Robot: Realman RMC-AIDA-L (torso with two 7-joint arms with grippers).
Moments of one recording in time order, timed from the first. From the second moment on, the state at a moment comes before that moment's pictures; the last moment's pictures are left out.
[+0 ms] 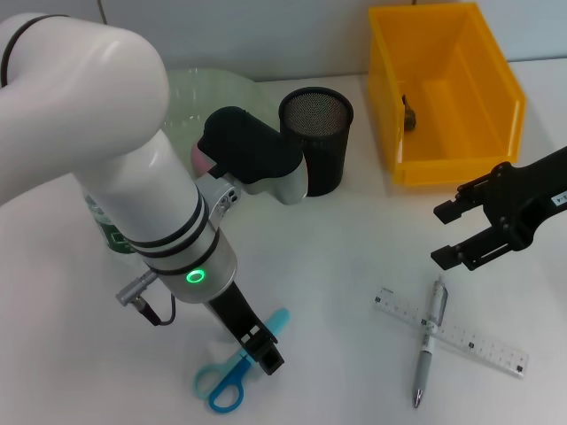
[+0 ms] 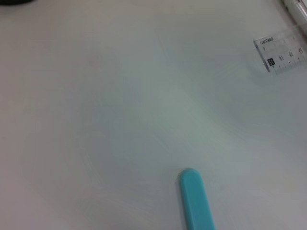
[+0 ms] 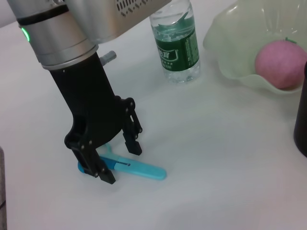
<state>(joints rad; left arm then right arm) -0.88 -2.08 1.90 1.04 2.35 1.42 -2.88 0.68 1.97 -0.74 -1.01 -2.43 -1.85 1.74</state>
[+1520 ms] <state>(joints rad) -0.89 -2.08 1.91 1.02 2.36 1.41 -2.87 0.68 1.99 -0.74 -1.01 -2.42 -1.91 1.68</state>
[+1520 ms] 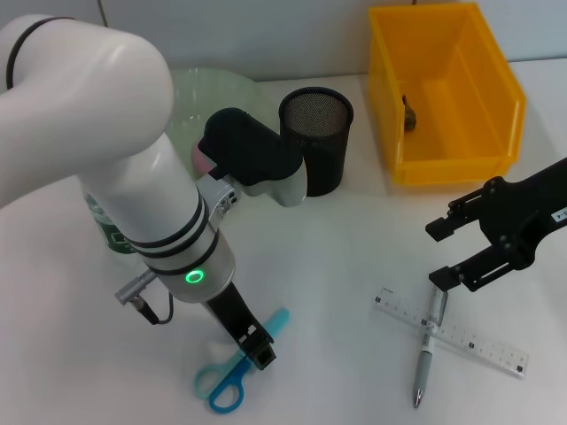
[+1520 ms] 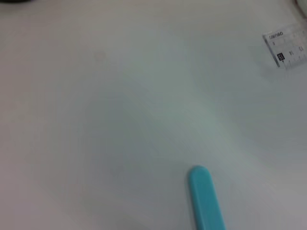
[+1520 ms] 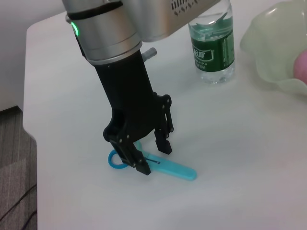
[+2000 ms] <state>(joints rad) -0.90 -2.08 1.93 1.00 2.36 1.39 -2.87 0.68 1.99 -0.74 -1.01 -2.42 -1.91 1.68</state>
